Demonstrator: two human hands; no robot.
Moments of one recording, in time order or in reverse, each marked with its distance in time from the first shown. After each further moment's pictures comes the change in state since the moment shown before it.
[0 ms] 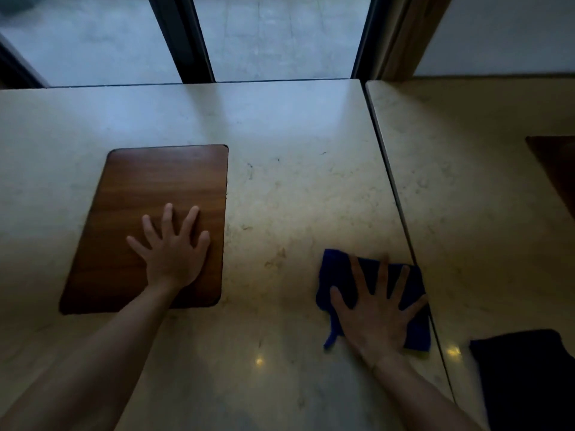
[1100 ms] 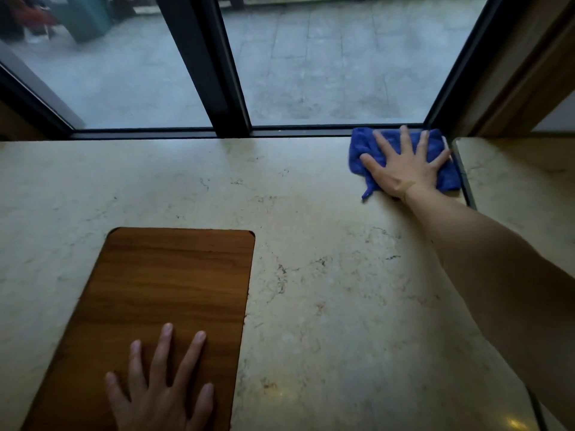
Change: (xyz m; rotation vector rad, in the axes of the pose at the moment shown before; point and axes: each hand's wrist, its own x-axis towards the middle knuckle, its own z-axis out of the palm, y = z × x) left_hand 0.022 -0.002 0.014 0.092 -0.080 -0.055; right_hand 0.472 -0.170 -0.124 -0.004 0.053 -0.229
